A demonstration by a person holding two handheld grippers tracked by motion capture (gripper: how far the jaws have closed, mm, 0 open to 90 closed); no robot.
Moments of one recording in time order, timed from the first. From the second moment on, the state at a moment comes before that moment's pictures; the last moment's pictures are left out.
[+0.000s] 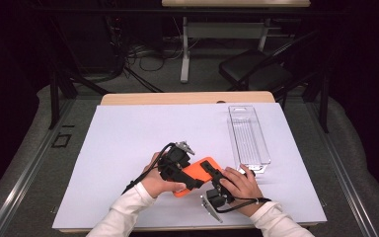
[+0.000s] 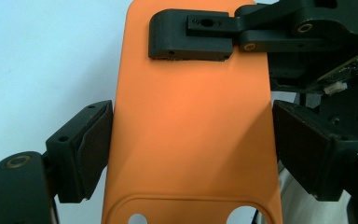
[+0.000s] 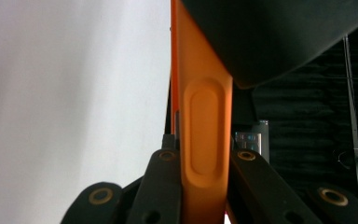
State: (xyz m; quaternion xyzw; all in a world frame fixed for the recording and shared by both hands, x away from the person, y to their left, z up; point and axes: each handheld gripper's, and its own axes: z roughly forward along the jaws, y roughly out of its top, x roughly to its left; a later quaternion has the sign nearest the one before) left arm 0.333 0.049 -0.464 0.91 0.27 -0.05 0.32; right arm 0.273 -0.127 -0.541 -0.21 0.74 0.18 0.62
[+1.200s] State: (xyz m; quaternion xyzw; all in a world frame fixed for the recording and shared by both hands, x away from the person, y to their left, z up) left arm 0.334 0.053 -0.462 0.90 0.28 -0.04 0.34; right arm 0.274 -0.128 -0.543 -0.20 0.74 0.18 0.62
